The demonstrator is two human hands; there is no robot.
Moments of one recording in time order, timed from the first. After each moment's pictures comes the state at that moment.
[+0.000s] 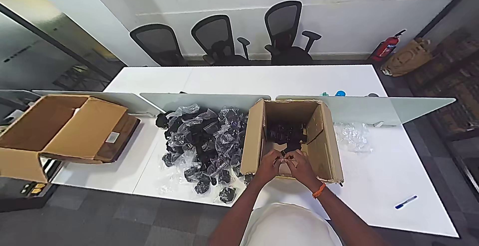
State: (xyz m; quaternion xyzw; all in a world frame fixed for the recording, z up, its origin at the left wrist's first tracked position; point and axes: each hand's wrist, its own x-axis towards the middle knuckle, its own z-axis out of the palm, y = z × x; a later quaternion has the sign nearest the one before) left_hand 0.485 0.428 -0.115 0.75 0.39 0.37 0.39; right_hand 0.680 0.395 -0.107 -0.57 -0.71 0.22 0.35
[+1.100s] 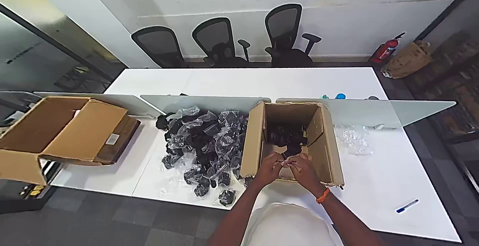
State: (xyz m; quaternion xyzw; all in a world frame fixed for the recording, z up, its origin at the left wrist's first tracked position) left_hand 0.483 0.432 -0.113 0.74 0.33 0.38 0.44; right_hand 0.691 0.389 -0.103 -0.56 -0.73 0.17 0.36
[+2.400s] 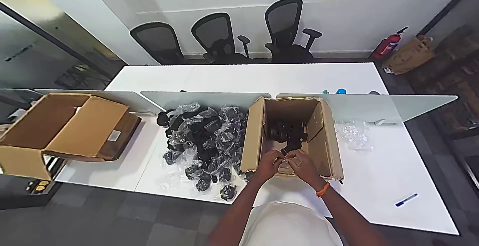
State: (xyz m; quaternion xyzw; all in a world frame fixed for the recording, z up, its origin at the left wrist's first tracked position) left_hand 0.481 0.426 -0.115 0.77 0.37 0.34 0.40; right_hand 0.691 0.390 -0.103 -0.55 -0.71 0.25 0.36
